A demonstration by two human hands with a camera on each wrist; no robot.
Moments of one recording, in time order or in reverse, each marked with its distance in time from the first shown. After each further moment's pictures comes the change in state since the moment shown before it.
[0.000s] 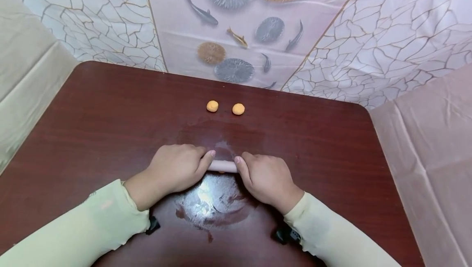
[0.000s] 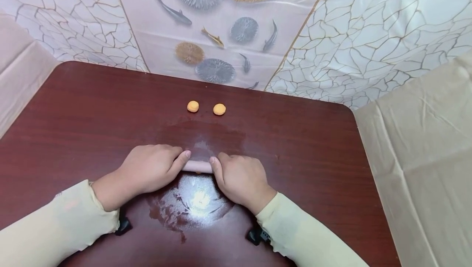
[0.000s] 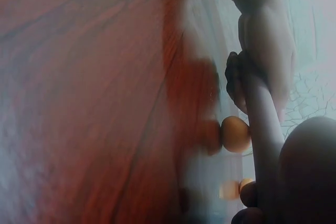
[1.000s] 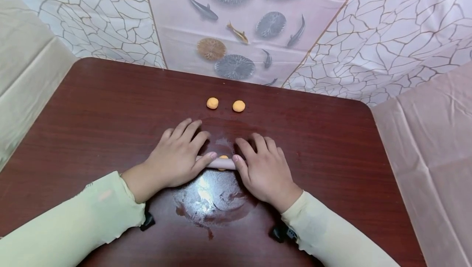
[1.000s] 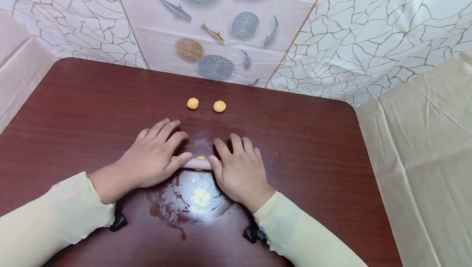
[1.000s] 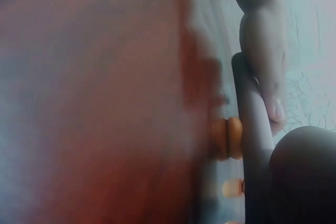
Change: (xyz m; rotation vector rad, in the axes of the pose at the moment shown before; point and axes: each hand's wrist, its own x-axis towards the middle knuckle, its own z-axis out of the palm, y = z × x) left_hand 0.008 -0.020 0.010 0.078 0.154 0.142; right_hand 0.003 0.000 0.008 -0.052 -0.031 0.088
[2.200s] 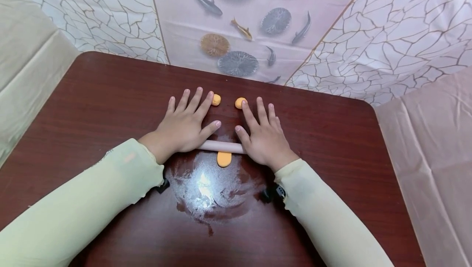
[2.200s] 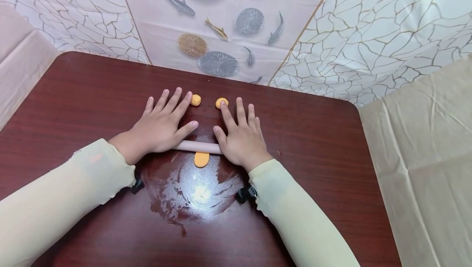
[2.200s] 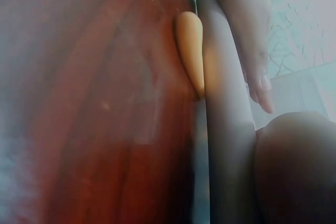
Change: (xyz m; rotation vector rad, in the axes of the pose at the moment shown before) left_hand 0.060 -0.026 -0.009 -0.049 -0.169 -0.174; right_hand 0.070 0.025 0.002 0.102 -0.206 0.140
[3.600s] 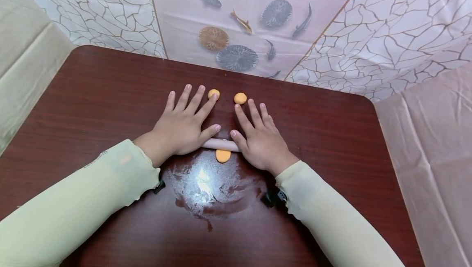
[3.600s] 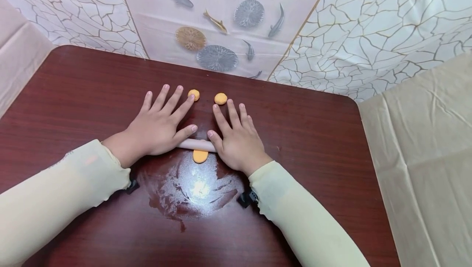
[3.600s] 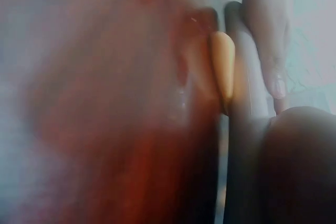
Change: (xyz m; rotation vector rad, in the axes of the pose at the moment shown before) left_hand -0.012 0.006 0.001 0.118 0.016 0.078; right_hand -0.014 -0.003 0.005 -0.044 -0.020 -0.108
